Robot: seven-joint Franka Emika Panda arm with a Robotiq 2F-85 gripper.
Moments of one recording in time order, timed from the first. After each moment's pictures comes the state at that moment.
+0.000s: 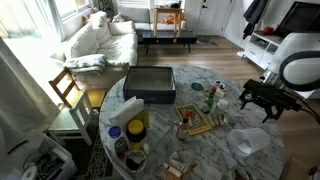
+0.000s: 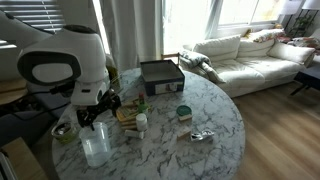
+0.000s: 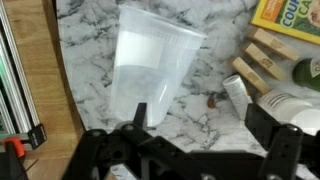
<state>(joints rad) -0.23 -0.24 -0.14 -2.65 0.03 2.37 1.27</state>
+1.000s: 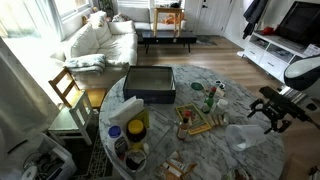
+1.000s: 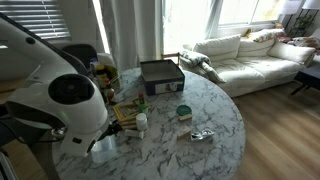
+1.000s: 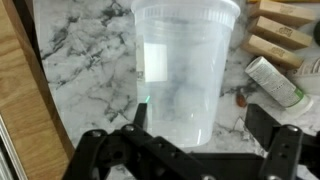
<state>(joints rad) -0.28 -0.14 -0.30 -2.75 0.54 2.51 0.92</state>
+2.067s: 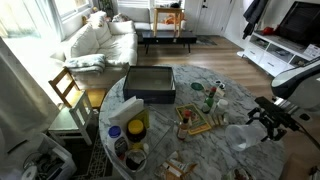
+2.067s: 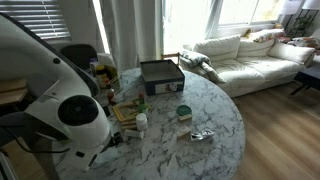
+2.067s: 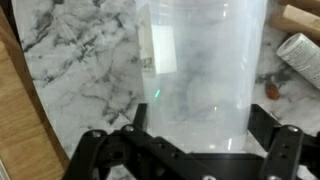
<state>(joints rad) -0.27 0.02 -0.28 -2.74 0.71 2.60 0.80</state>
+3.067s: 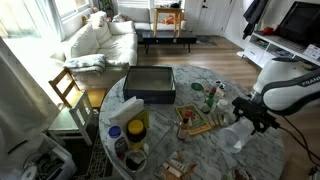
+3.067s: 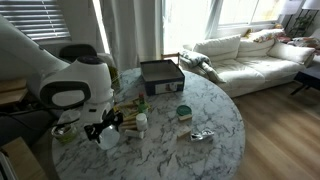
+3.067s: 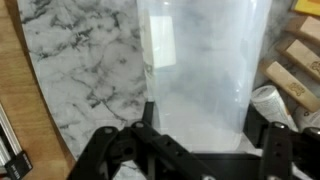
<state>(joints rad) -0.16 -0.01 -0.17 -2.68 0.01 2.60 1.37</state>
